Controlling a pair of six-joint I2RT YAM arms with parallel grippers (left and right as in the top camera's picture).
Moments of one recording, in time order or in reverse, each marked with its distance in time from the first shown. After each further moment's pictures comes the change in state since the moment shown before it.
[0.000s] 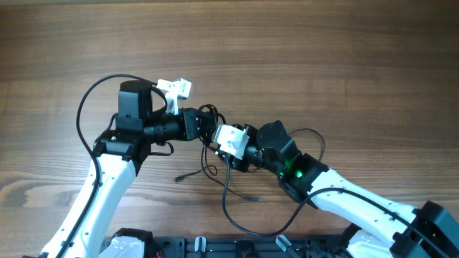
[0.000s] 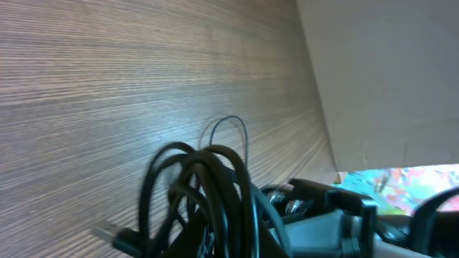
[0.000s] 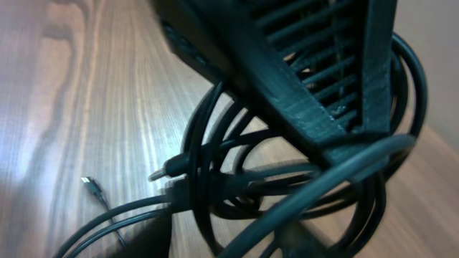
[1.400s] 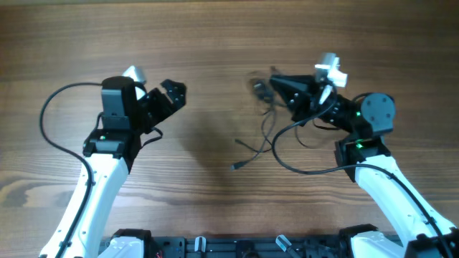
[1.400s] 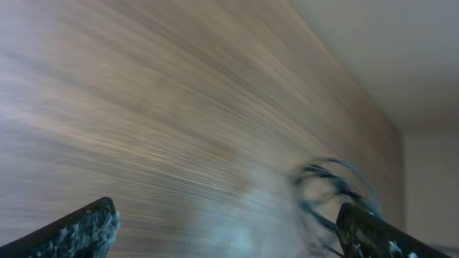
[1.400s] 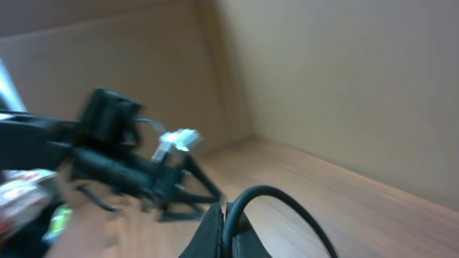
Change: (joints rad) left arm 0.103 0.000 0.006 0.069 -0.543 -0.312; right arm -0.598 -0.095 0.042 0.480 -0.643 0.808
